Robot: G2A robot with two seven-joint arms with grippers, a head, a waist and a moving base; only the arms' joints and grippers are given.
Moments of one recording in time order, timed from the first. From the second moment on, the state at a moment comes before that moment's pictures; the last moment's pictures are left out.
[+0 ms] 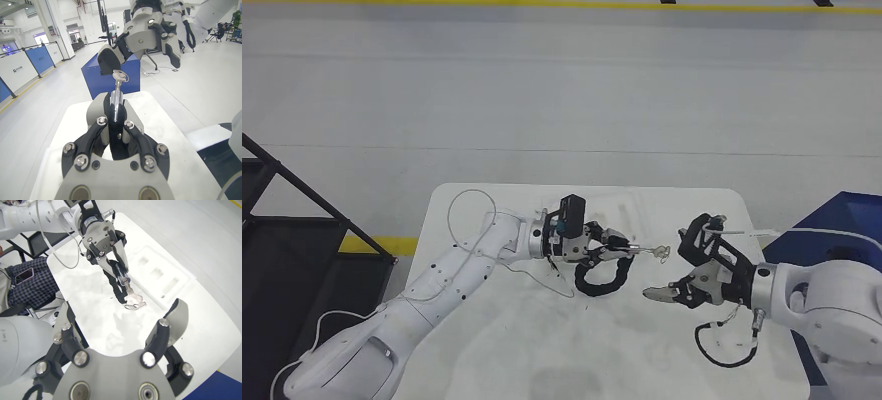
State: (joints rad) left arm 0.79 -1.12 -0.66 -1.28 1.26 -0.96 0.50; right arm -1.43 -0.83 1.46 -2.24 -0.45 -0.41 1.04
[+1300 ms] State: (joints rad) left arm 0.80 -1.13 -0.68 -1.28 1.32 -1.01 0.51; right arm -1.40 -0.83 1.40 -2.24 -0.82 -0.63 0.88
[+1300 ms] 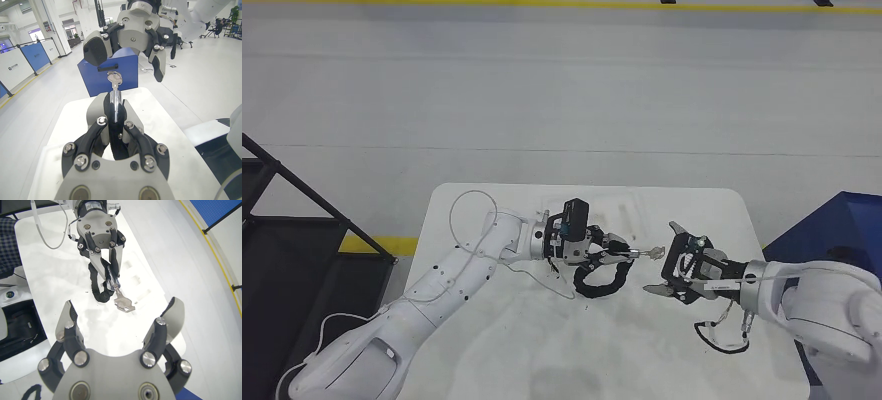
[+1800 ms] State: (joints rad) left arm 0.79 -1.12 -0.65 -1.28 1.29 -1.01 0.50; right arm -1.44 -0.83 1.37 -2.26 -1.00 -0.57 0.82
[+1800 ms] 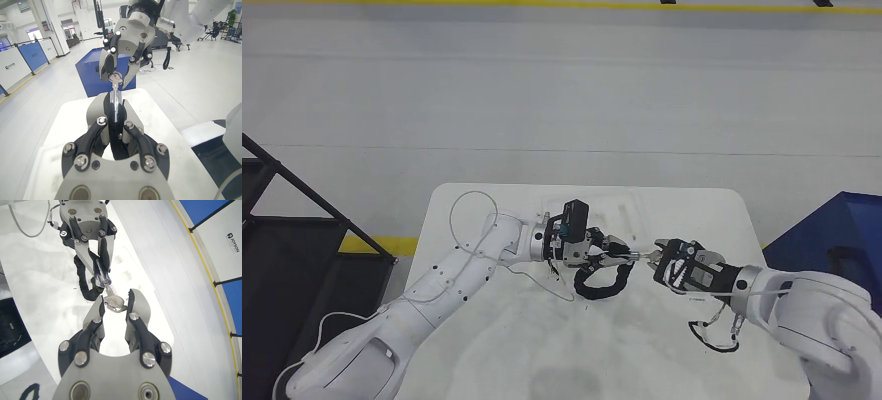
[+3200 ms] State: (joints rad) left arm 0.77 -1.13 -0.62 -1.29 1.36 -1.01 0.55; right arm -1.37 -0.84 1.39 -2.12 -0.24 -0.22 1.04
